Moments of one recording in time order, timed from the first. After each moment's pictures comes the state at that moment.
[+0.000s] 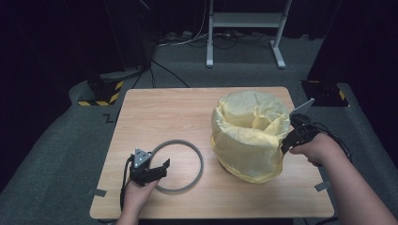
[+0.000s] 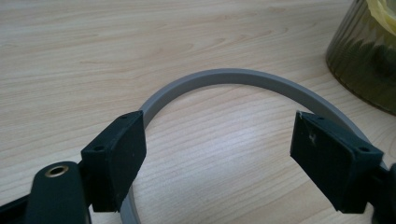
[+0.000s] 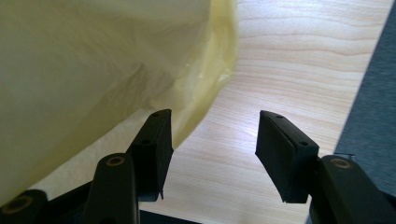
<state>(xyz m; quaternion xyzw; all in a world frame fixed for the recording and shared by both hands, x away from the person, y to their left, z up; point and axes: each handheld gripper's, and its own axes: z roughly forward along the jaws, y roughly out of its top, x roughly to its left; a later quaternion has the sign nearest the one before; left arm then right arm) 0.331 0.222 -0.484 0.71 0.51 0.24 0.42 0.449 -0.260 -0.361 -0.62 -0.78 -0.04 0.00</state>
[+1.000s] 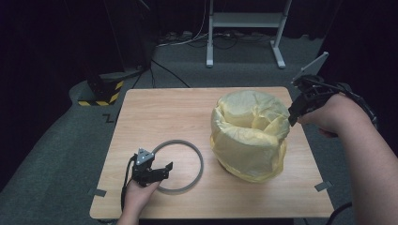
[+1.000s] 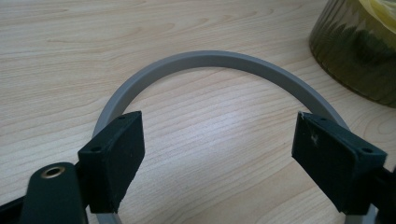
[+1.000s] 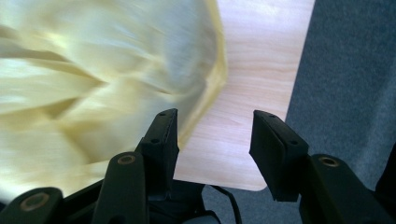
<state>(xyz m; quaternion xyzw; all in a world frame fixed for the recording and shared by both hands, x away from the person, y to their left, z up) 0.333 0.219 -0.484 0.73 0.51 0.20 0.41 0.445 -0.224 -0.217 -0.63 -0.78 -0.04 -0.05</state>
